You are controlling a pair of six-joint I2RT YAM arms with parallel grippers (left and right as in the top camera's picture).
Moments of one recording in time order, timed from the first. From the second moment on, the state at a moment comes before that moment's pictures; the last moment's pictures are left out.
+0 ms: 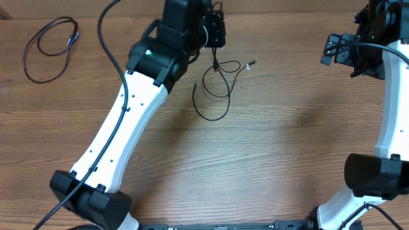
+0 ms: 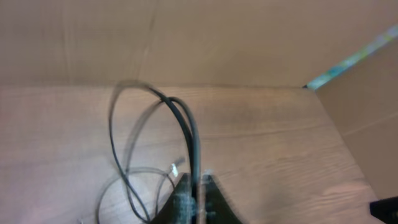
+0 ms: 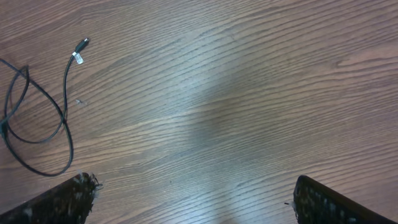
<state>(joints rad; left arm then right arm) -0.46 1.76 1.89 -0.65 0.08 -0.49 -0.12 1.89 2.24 -1.64 0.02 0.18</state>
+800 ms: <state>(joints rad) -0.43 1.80 1.89 -0.86 -0.20 -0.70 -0.12 1.89 2.24 -1.64 0.02 0.18</state>
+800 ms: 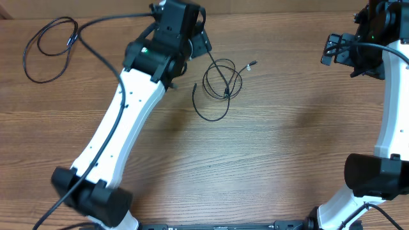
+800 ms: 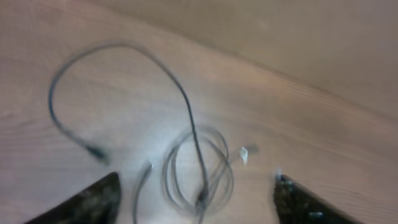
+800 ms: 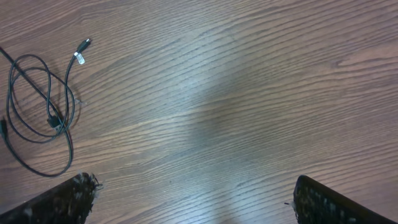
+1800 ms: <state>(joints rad) -0.15 2.35 1.89 -0.85 -0.08 -0.50 -0.12 1.89 2.24 -1.64 0.02 0.18</state>
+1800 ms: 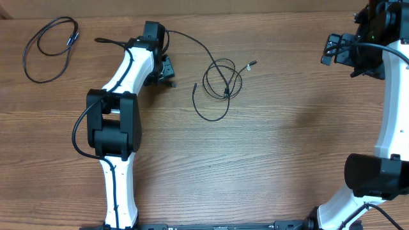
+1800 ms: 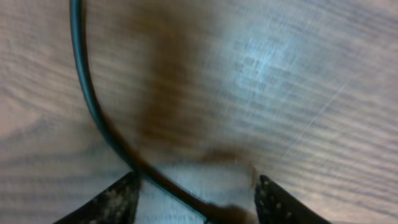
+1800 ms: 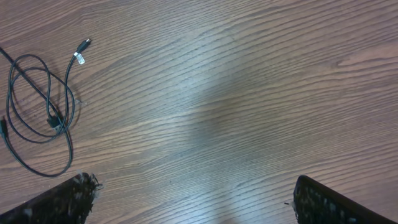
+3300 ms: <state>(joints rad) -0.33 2.13 1.88 -0.97 0.17 -0.67 -0.12 1.89 2.24 -1.64 0.02 0.18</state>
